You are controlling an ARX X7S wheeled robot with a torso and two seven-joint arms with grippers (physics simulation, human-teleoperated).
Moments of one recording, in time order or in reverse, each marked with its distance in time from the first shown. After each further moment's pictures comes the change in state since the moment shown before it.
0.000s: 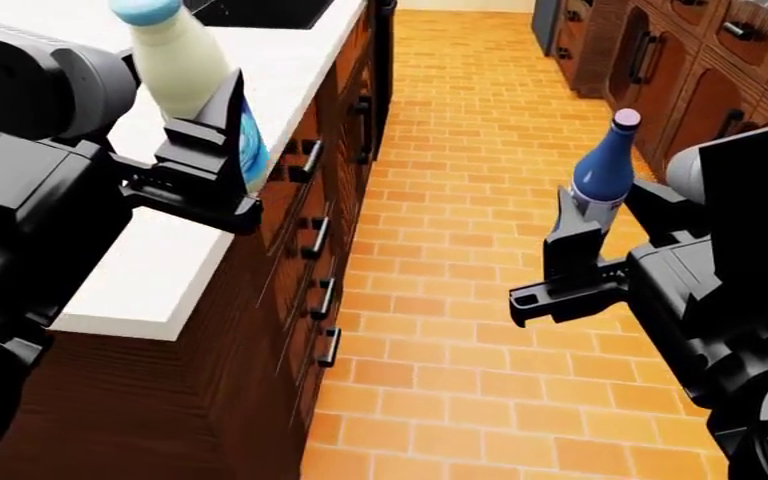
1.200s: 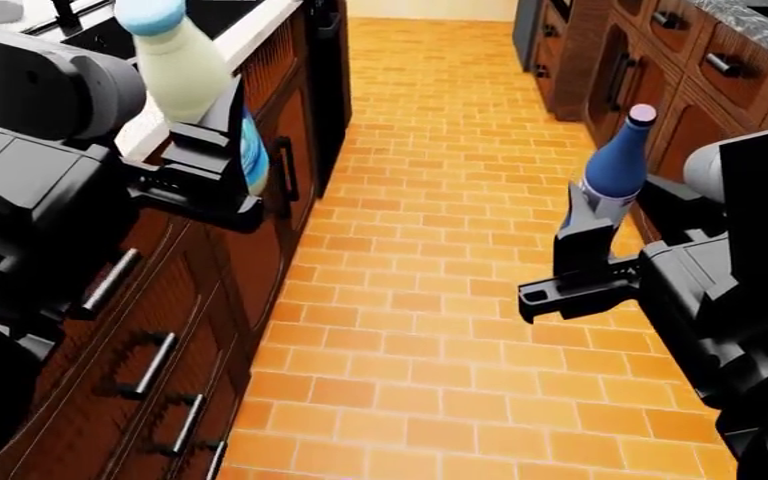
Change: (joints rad) left arm 0.037 0.029 -0.021 -0.011 0.056 -0.021 0.031; right arm -0.022 0.003 0.043 -0.008 -0.004 0.008 0.002
